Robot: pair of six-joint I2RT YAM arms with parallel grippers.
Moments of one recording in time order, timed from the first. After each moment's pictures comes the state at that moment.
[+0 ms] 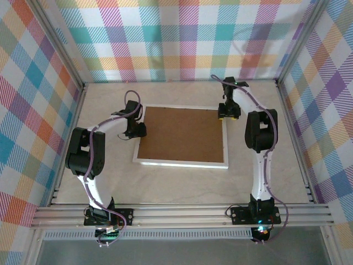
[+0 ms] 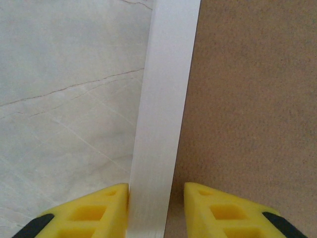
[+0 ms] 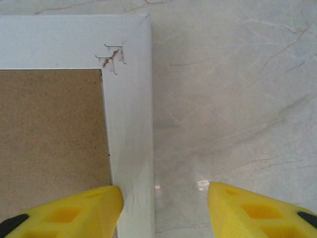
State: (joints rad) left arm -0.25 1.83 1.18 -0.54 -0.01 -0.34; right arm 0.19 2.33 2.00 -1.12 0.06 0.20
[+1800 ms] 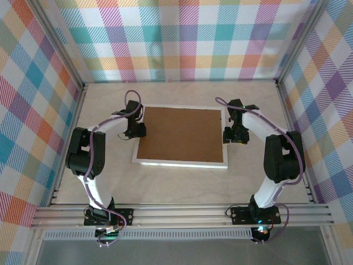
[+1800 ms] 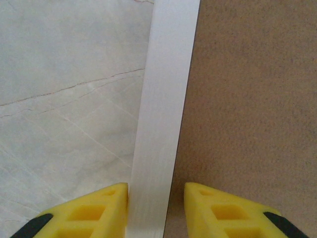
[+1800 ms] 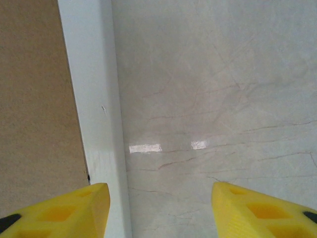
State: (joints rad) left arm -0.25 1.83 1.19 -0.56 -0.04 -0.34; right arm 0.23 1.73 1.23 -0.99 0.05 0.27
